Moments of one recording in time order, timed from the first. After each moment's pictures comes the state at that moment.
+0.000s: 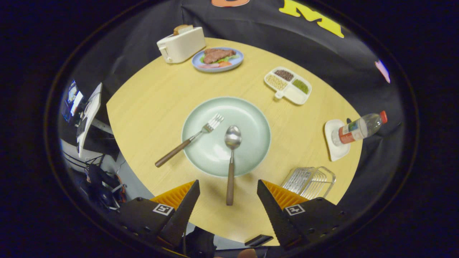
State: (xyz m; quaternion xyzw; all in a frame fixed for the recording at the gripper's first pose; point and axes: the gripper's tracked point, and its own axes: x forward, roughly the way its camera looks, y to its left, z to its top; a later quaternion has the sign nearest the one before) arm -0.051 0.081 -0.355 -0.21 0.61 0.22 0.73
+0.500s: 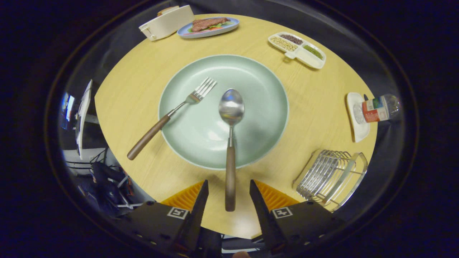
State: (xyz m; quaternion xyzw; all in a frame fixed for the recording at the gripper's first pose) arm -0.058 0.070 -0.414 -0.21 0.68 0.19 0.67
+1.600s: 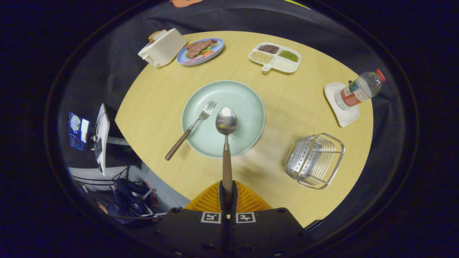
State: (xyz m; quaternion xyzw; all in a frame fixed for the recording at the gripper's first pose) arm -0.061 0.048 -0.299 -0.07 0.67 0.20 0.72
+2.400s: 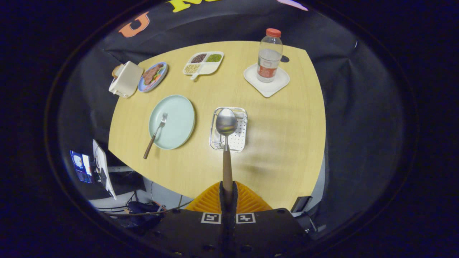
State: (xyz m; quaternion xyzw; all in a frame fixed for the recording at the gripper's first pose) arm -0.081 -0.101 -0.263 0.01 0.68 0.08 0.72
